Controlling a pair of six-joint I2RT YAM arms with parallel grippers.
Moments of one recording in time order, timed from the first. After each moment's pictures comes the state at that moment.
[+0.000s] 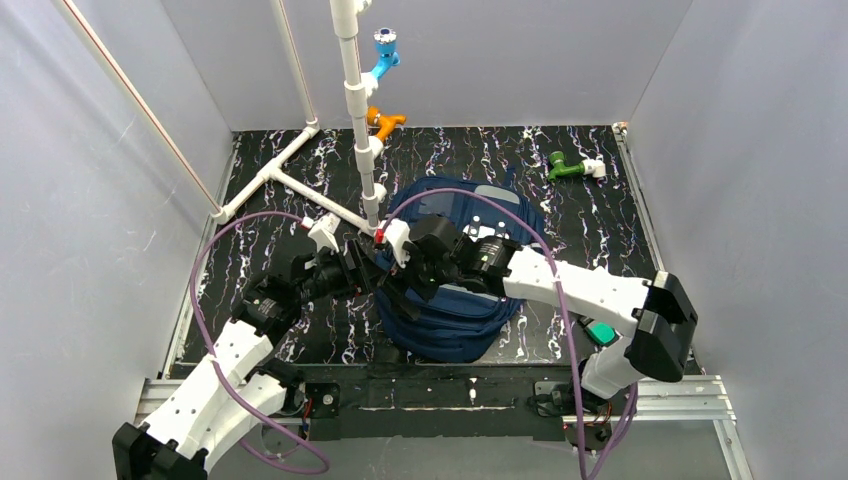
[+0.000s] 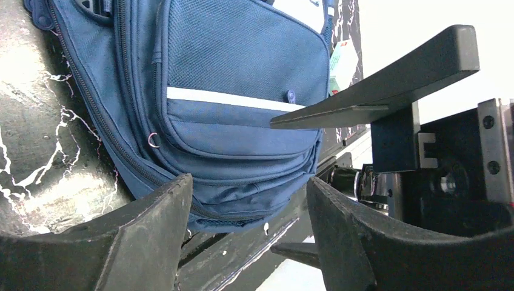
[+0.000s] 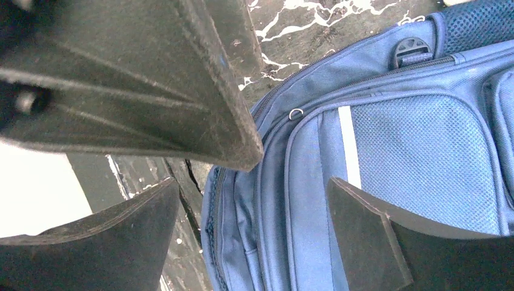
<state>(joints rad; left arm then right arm) -0.46 0.75 0.62 -0.40 0.36 -0.76 1.11 1.52 1.24 -0.47 -0.17 0.03</state>
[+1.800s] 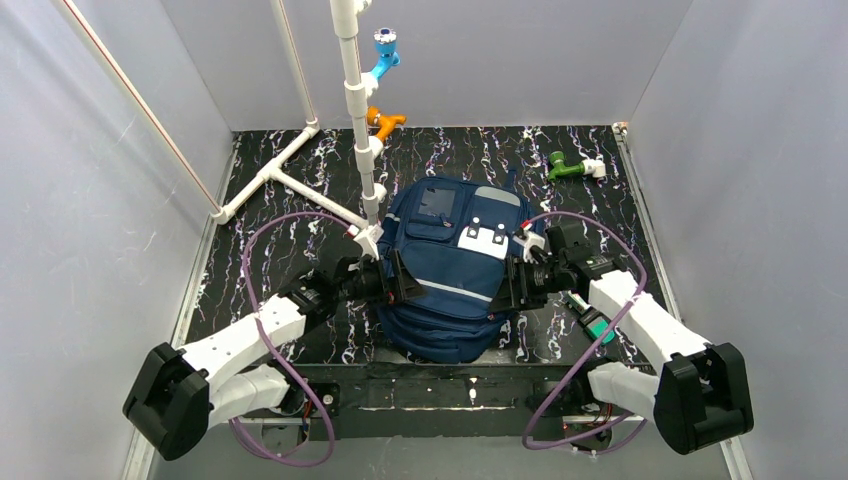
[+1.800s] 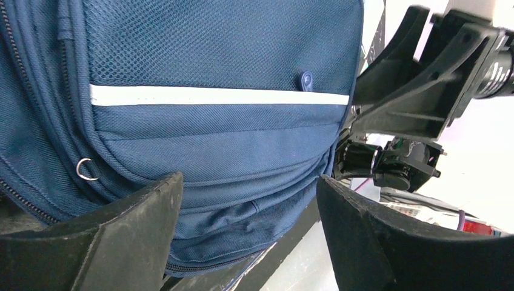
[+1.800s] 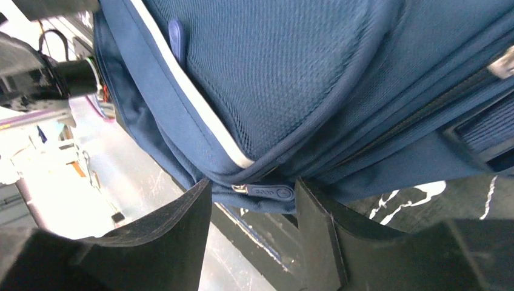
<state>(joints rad) -0.65 1.06 0.55 -0.10 0.35 -0.83 0.34 1.11 0.66 -0.60 -0.69 0.31</state>
